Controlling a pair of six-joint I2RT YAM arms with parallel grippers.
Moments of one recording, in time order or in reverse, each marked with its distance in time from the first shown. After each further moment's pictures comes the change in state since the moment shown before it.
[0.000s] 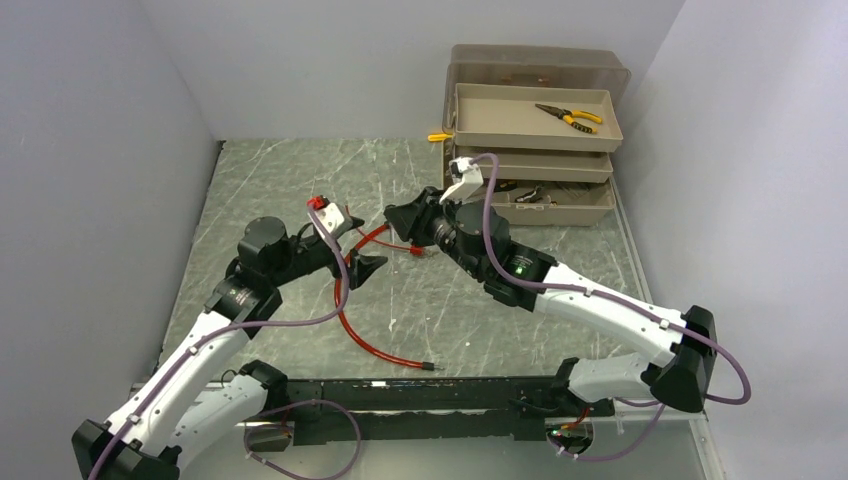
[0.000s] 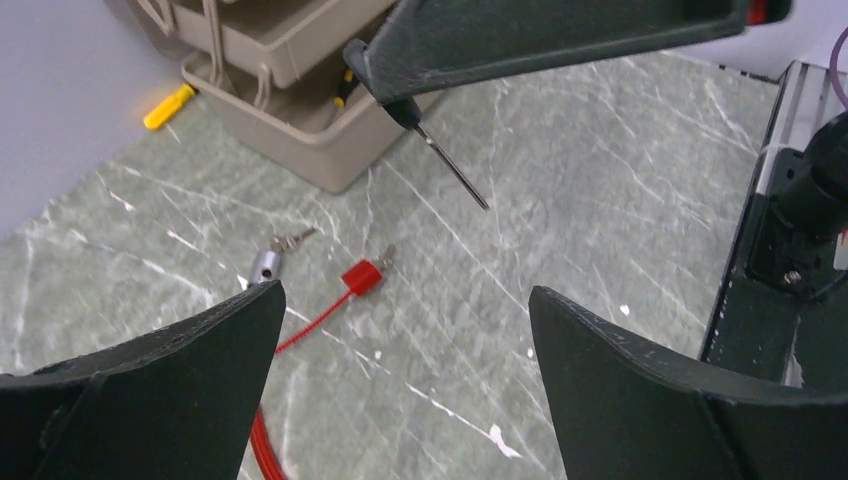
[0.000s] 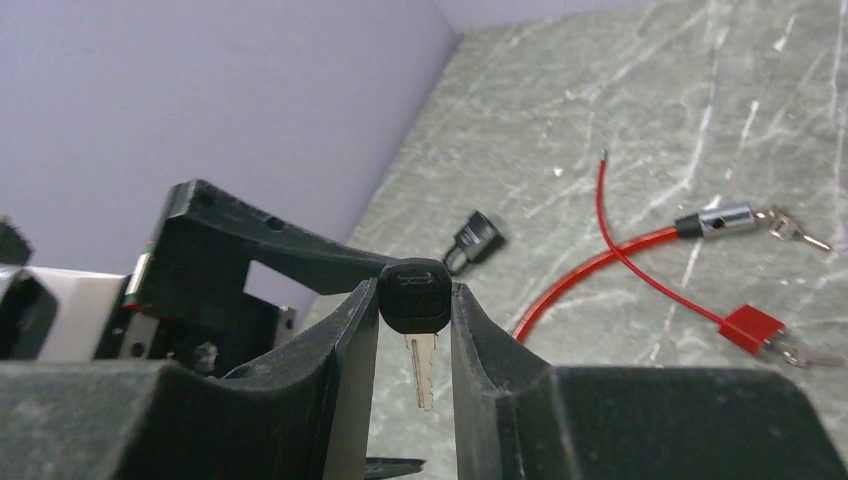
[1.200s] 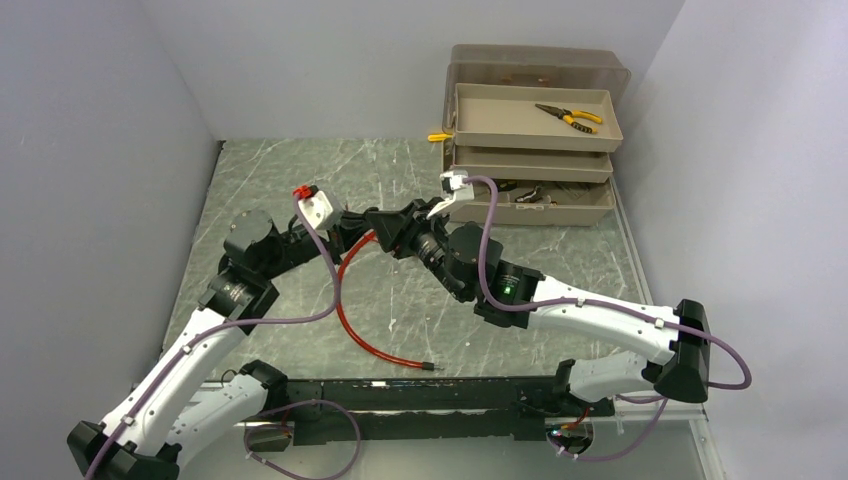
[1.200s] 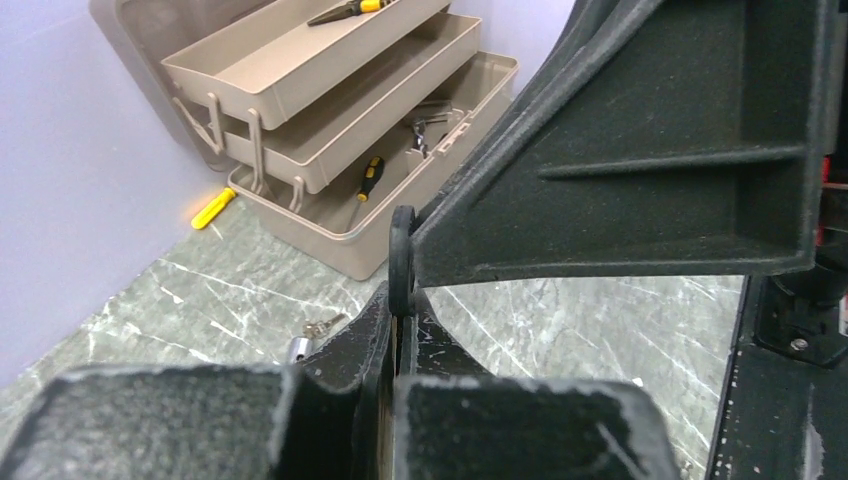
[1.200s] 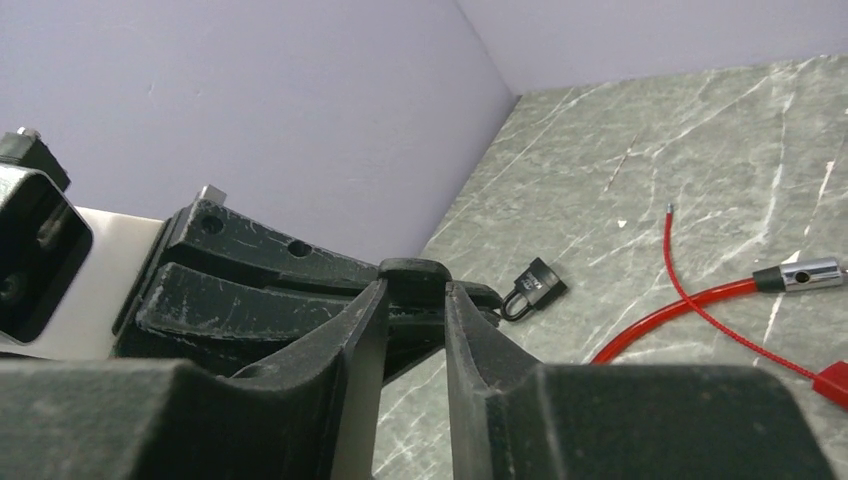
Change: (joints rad) left arm -0.014 0.019 0.091 0.127 0.010 -0.023; right arm 0.193 0.005 -0.008 0.212 0.205 -0.056
